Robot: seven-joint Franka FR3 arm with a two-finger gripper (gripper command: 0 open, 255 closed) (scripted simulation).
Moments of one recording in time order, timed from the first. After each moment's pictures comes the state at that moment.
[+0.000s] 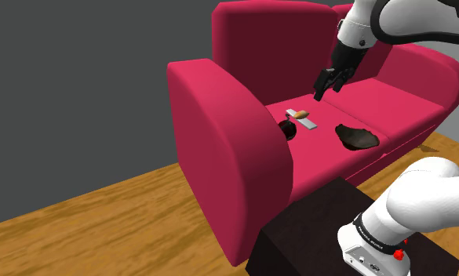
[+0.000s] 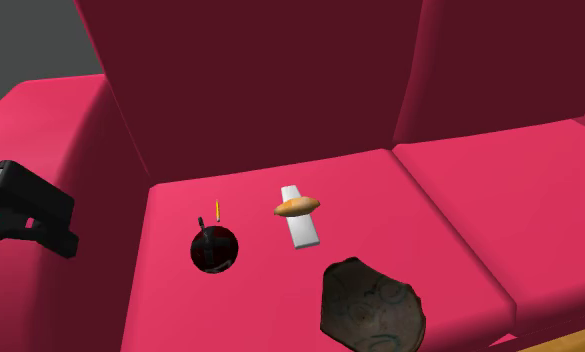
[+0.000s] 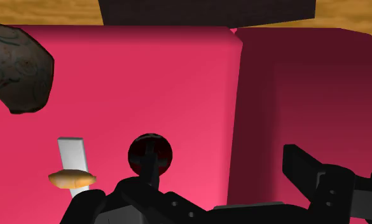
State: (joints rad) arm -0.02 -0.80 0.04 -2.37 -0.08 1.69 0.09
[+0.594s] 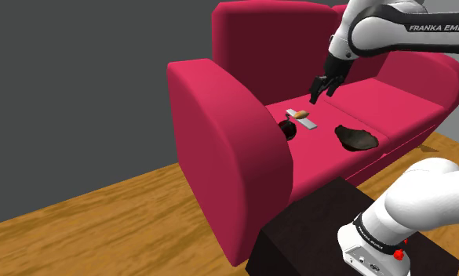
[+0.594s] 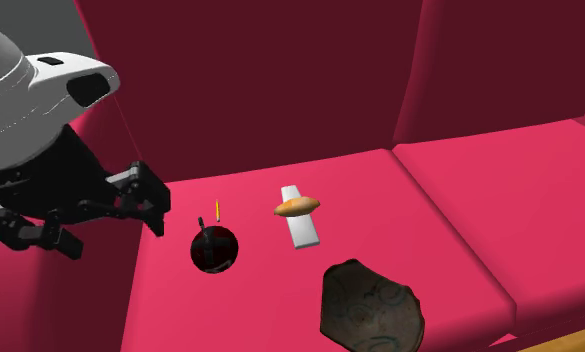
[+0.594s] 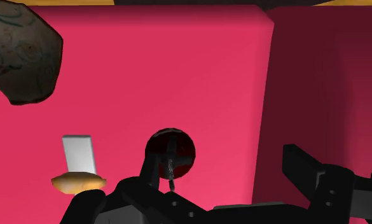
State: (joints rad) arm -0.06 -0.66 -0.08 -2.42 -0.13 1.85 -0.02
